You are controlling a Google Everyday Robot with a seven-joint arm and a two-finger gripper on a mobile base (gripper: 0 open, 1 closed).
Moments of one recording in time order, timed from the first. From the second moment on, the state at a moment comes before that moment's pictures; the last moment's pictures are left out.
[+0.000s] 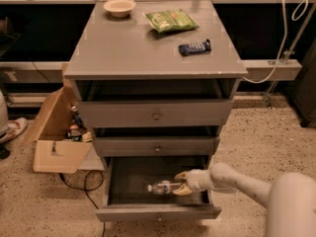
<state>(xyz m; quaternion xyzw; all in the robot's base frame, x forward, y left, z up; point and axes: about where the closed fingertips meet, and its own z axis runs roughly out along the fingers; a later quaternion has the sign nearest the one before) 0.591 -0.101 0.247 -0.61 0.69 0.17 0.35</state>
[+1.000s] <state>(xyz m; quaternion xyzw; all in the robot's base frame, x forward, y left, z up) 0.577 -0.137 0.366 -0.60 0.65 0.14 0.44</state>
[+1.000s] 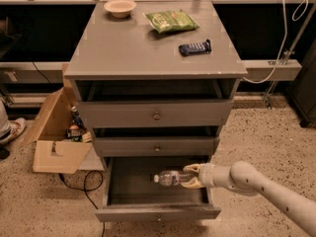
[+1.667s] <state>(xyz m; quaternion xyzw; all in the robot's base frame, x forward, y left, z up) 0.559 -0.146 0.565 -0.61 0.59 0.06 0.53</state>
